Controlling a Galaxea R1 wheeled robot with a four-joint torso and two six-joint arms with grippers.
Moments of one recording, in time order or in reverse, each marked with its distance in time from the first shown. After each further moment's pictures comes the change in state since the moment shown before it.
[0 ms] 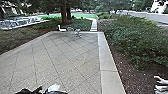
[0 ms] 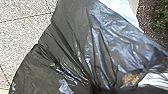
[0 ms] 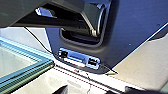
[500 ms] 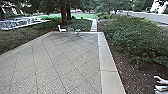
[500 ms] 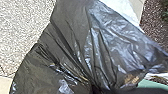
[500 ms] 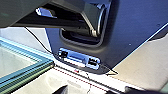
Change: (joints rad) left arm 0.173 0.080 0.128 0.005 -0.232 0.000; right arm 0.000 0.000 0.000 0.000 0.000 0.000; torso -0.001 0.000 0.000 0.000
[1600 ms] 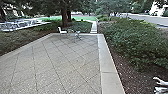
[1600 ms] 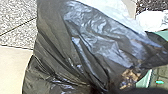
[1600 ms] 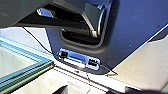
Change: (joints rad) left arm 0.409 0.051 0.402 0.267 -0.486 0.000; right arm -0.006 0.001 0.000 -0.002 -0.004 0.001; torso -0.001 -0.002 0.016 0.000
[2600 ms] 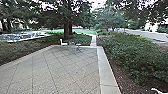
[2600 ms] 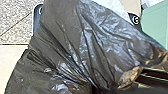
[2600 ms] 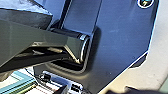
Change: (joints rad) left arm 0.285 0.274 -0.312 0.265 -0.137 0.002; right arm -0.011 0.059 -0.137 -0.001 -0.003 0.006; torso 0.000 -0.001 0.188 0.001
